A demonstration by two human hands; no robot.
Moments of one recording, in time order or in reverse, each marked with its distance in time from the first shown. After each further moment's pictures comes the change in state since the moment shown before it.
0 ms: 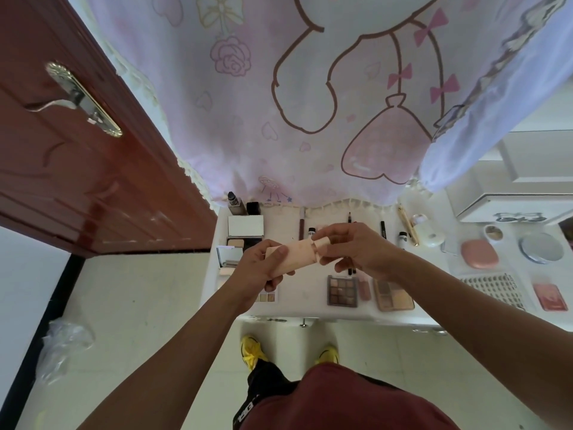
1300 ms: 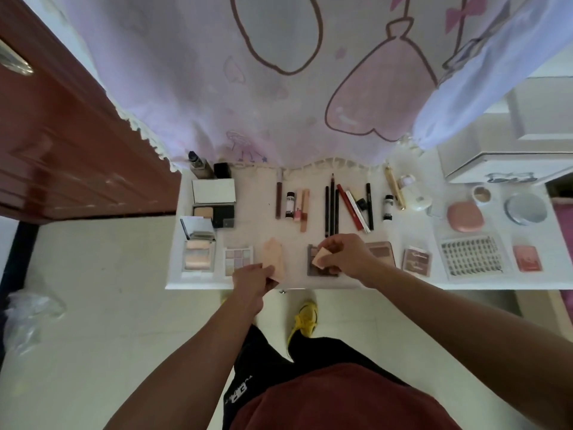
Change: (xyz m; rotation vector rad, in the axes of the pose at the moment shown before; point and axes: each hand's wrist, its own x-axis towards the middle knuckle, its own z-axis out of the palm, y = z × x) left_hand 0.055 -0.124 0.038 -0.422 0.471 -0.594; right_hand 0.031 0.111 -0.016 -0.200 0.309 0.322
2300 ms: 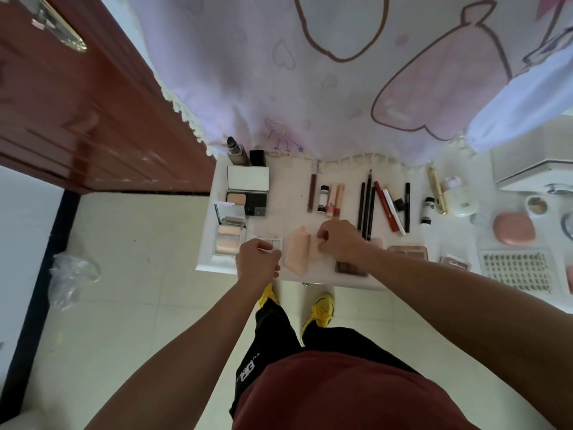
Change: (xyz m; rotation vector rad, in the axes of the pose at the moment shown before) left_hand -0.024 0.035 -0.033 0.515 0.179 0.351; right_hand 0.062 -0.026 0.053 -0.751 -0.058 -0.263
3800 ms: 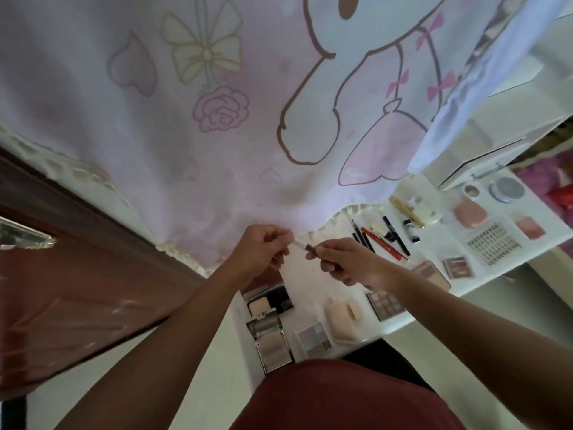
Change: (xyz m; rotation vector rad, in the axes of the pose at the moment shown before) left_hand 0.103 0.207 -0.085 0.221 -0.811 0.600; right_hand -0.030 -0.131 -0.092 1.114 0.166 0.075
